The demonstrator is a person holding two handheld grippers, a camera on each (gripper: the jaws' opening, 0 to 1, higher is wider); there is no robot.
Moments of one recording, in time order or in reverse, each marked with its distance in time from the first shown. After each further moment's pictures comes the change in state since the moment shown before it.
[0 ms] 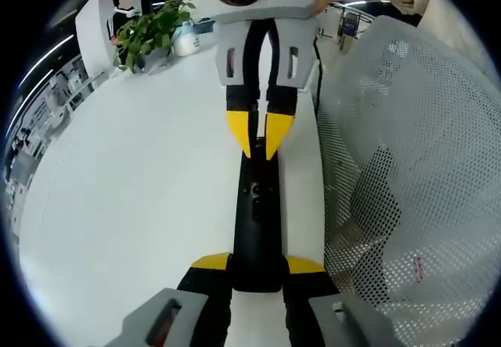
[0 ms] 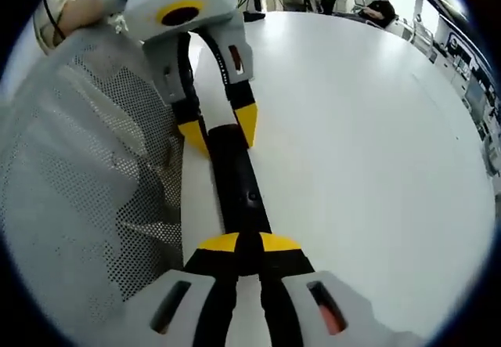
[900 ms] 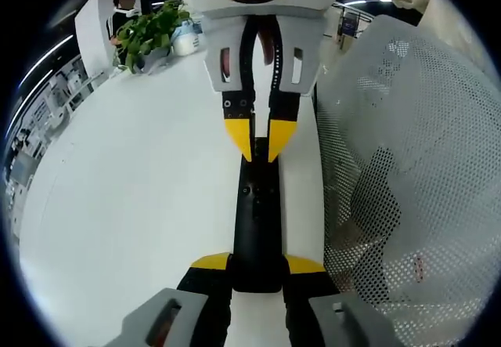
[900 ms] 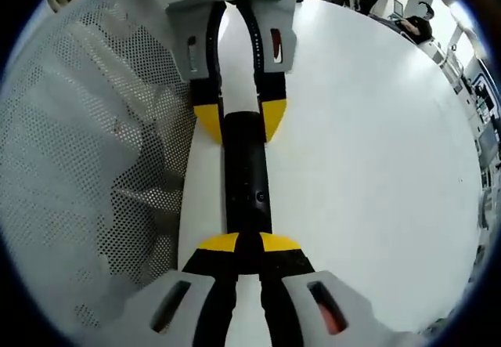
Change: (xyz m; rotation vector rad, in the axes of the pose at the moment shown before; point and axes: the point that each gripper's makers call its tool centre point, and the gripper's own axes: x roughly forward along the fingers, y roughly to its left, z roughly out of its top) left arm 0.000 0.000 0.000 0.001 0.003 0.000; right arm 0.003 0.001 0.001 -0.163 0.156 0.016
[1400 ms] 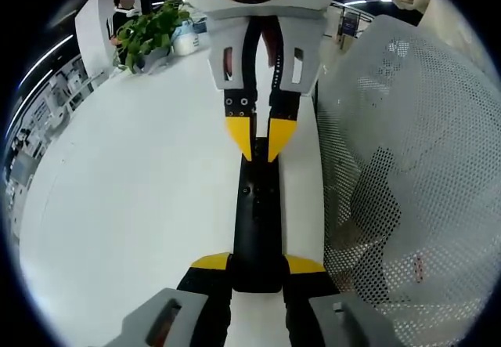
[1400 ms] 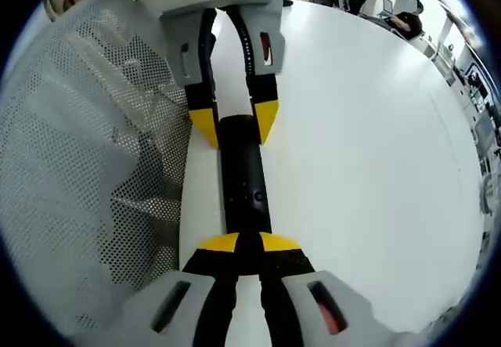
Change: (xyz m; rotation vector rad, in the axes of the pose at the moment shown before) left arm 0.000 0.000 0.000 0.000 0.001 0.000; right arm -0.002 0.000 -0.003 0.072 -0.082 -0.024
